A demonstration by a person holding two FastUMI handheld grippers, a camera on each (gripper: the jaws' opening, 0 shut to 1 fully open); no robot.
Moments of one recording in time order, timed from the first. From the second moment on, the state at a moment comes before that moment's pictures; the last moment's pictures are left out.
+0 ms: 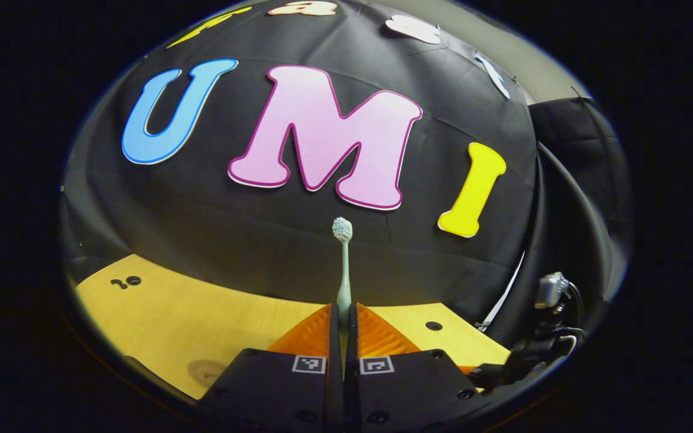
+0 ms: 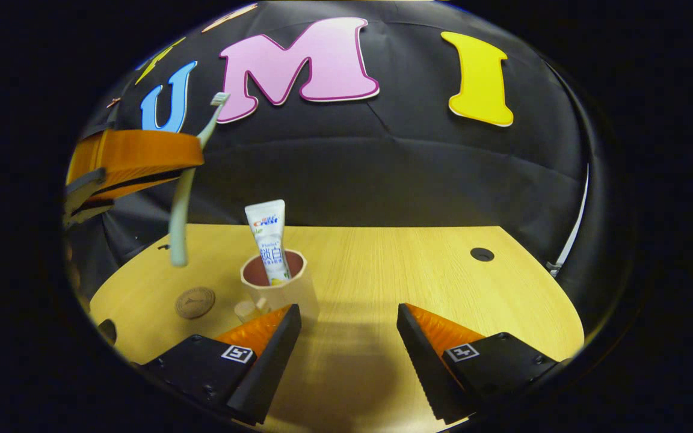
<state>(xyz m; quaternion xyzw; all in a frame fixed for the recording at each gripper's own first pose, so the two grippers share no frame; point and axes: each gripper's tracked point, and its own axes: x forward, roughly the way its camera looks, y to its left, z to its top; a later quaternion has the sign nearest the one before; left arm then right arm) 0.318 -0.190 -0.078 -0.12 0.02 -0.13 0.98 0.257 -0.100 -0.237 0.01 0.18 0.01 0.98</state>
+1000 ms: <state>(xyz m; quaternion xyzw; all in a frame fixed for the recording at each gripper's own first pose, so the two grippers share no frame) 0.360 -0.203 -0.156 -0.09 -0.04 -0.13 0.99 0.236 -0.106 -0.273 0.03 0.24 0.01 0.97</state>
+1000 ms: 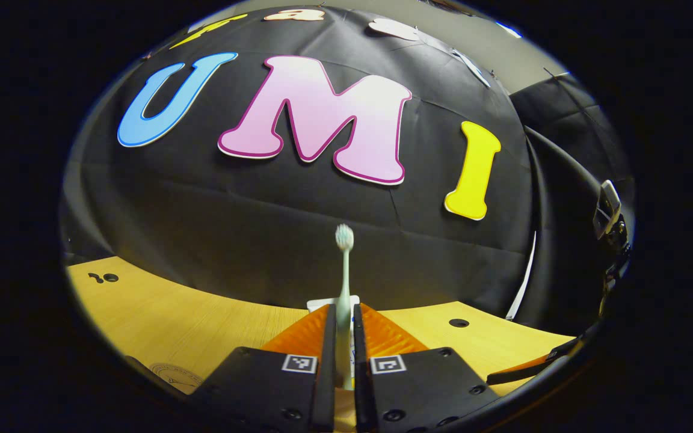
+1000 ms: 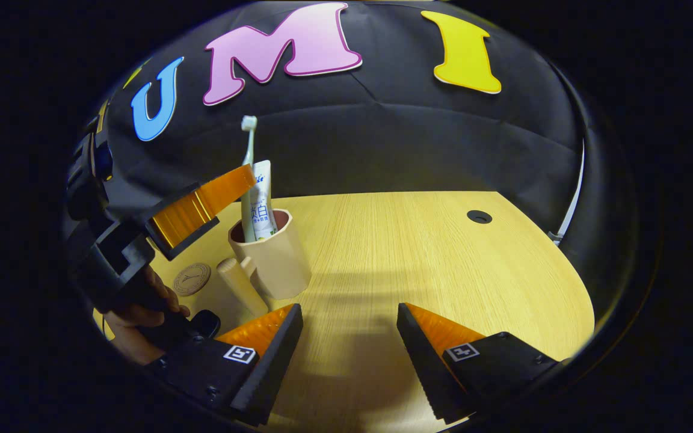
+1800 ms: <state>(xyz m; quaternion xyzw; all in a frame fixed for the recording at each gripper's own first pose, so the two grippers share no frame) 0.269 -0.118 -0.193 -0.13 0.06 -0.04 0.99 0.255 -0.091 -0.230 0.04 0.23 0.03 0.97</state>
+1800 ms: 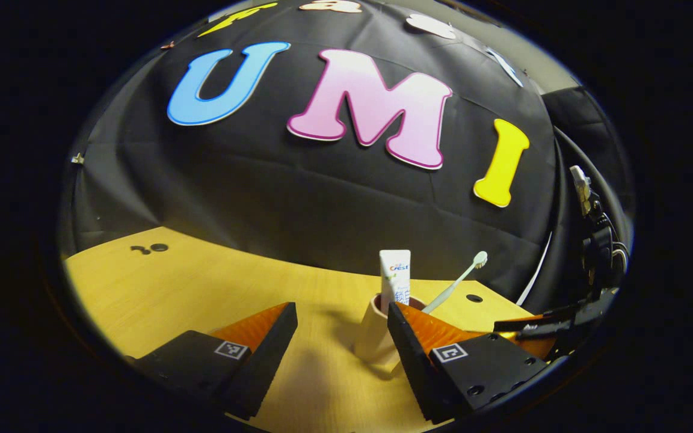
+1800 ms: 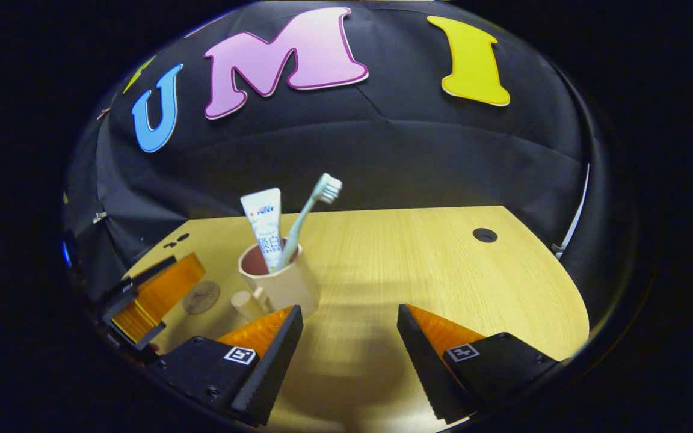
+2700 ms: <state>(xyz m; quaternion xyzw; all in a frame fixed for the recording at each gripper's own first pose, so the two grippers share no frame) 0.147 -0.012 -0.175 -0.14 0.11 0.04 0.98 0.279 -0.020 -0.225 0.07 0.41 0.02 0.91</state>
